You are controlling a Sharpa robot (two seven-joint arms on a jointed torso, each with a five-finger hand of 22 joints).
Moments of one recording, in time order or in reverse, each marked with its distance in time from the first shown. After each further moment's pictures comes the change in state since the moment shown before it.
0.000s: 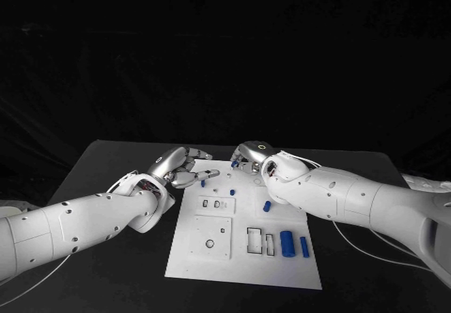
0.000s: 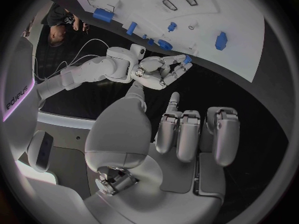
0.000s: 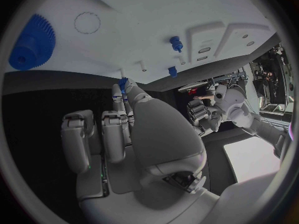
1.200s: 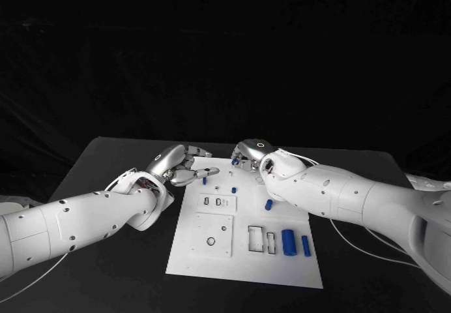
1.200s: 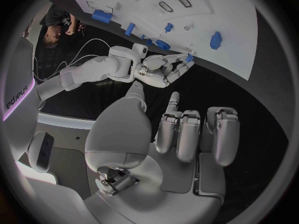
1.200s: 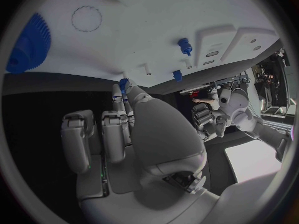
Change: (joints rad) left arm 0.010 -0.012 0.000 0.014 -0.013 -0.003 -0.009; left_hand 0.005 0.005 0.000 0.000 0.000 0.007 0.000 0.000 -0.001 0.000 0.000 0.000 0.000 0.000 0.000 0.000 0.000 0.000 0.000 0.000 0.000 0.000; right arm 0.000 0.047 0.002 -0.075 -0.014 0.014 -0.002; right_hand -0.004 -0.012 0.013 0.004 -0.003 -0.011 0.001 -0.007 -0.001 -0.013 0.002 -0.004 0.000 0.000 0.000 0.000 0.000 0.000 0.000 0.000 0.000 0.001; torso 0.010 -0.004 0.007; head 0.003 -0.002
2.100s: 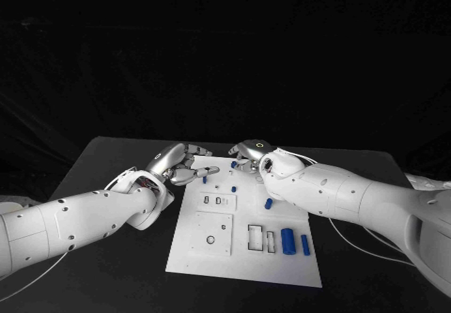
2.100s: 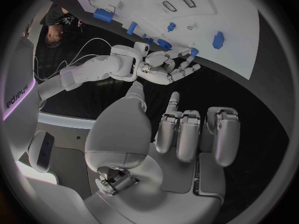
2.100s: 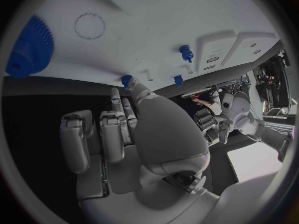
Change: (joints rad) left arm 0.005 -0.002 0.000 0.006 -0.001 -0.001 0.000; left_hand 0.000 0.000 0.000 0.000 0.000 0.000 0.000 0.000 0.000 0.000 0.000 0.000 0.000 0.000 0.000 0.000 0.000 0.000 0.004 0.003 0.000 0.000; right arm -0.002 0.013 -0.001 -0.025 -0.012 0.037 -0.013; right_hand -0.068 -0.094 -0.032 0.037 0.002 -0.415 -0.062 -0.005 -0.022 -0.157 0.041 0.001 0.002 0.000 0.026 0.000 0.001 0.000 0.000 0.022 0.000 0.000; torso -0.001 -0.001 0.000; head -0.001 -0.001
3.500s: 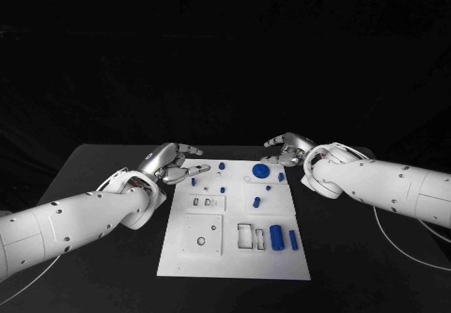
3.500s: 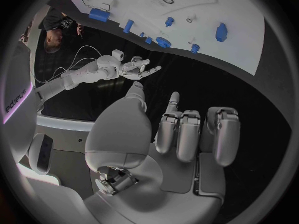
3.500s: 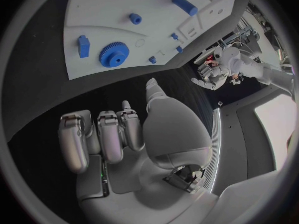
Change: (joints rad) left arm -0.007 0.033 -0.001 -0.065 0.000 0.001 0.009; left_hand 0.004 0.004 0.000 0.000 -0.004 0.000 0.000 0.000 -0.001 0.000 0.000 0.000 0.000 0.000 0.000 0.000 0.000 0.000 -0.004 0.004 0.000 0.000; right arm 0.060 -0.431 -0.008 0.387 0.400 -0.009 -0.025; right_hand -0.219 -0.005 -0.179 0.079 0.039 0.047 -0.006 0.026 0.092 0.503 -0.024 1.444 1.248 0.000 0.025 -0.002 0.000 0.000 -0.002 0.020 -0.008 0.000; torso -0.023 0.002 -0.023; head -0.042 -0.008
